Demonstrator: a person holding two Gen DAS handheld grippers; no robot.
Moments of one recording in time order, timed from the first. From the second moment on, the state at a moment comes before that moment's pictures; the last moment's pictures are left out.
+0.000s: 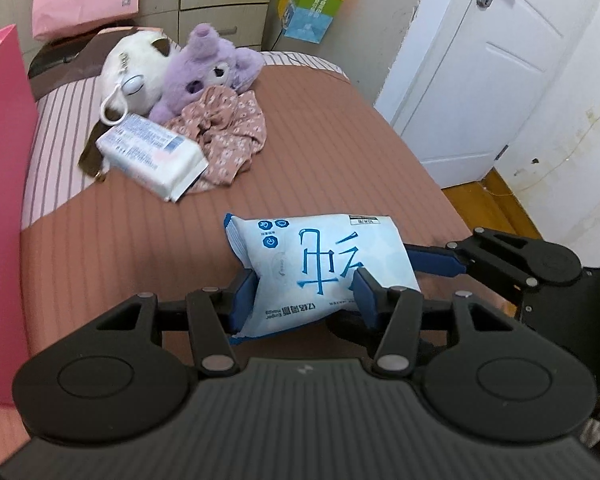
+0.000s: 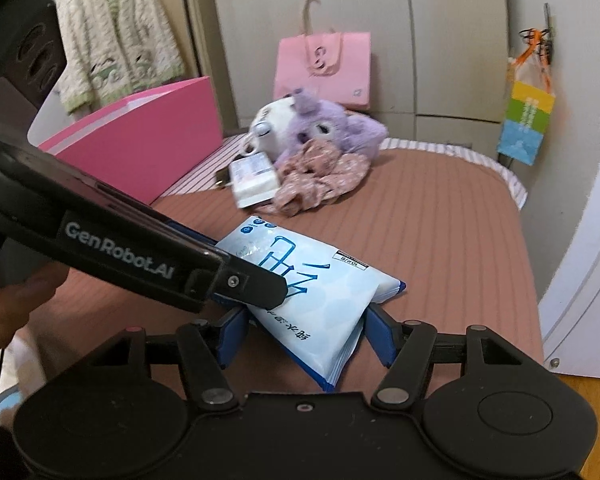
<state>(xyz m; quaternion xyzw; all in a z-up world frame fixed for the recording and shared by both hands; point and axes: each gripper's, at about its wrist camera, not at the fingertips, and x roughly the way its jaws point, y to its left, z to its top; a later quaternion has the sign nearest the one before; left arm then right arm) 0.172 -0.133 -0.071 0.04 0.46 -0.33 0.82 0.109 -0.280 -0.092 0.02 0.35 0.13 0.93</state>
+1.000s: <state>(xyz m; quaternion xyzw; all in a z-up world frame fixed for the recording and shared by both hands) 0.095 0.006 0.038 0.00 0.38 -0.31 0.87 0.064 -0.168 0.029 -0.11 0.31 0.24 0.92</state>
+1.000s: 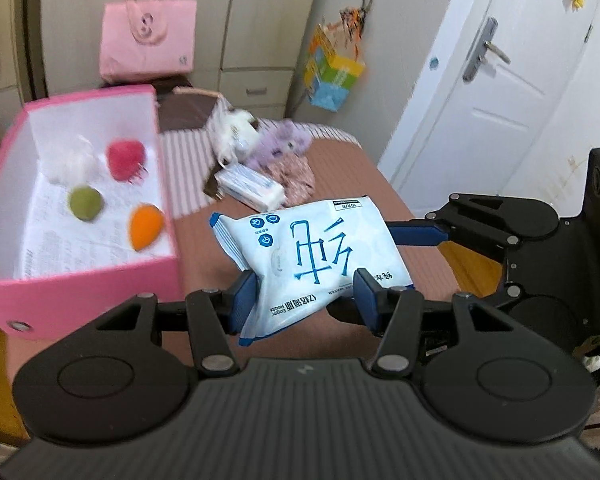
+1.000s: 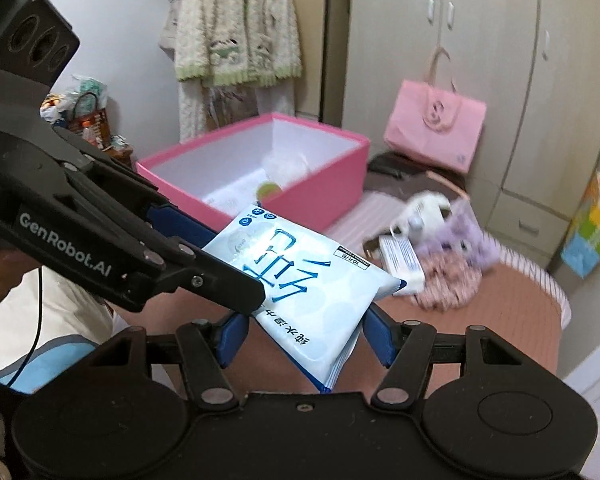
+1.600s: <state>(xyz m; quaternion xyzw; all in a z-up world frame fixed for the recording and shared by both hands) 0.161 0.111 0.050 -0.05 0.33 -0.24 0.91 0.161 -0.083 0.047 -0.07 0.29 0.30 0.91</state>
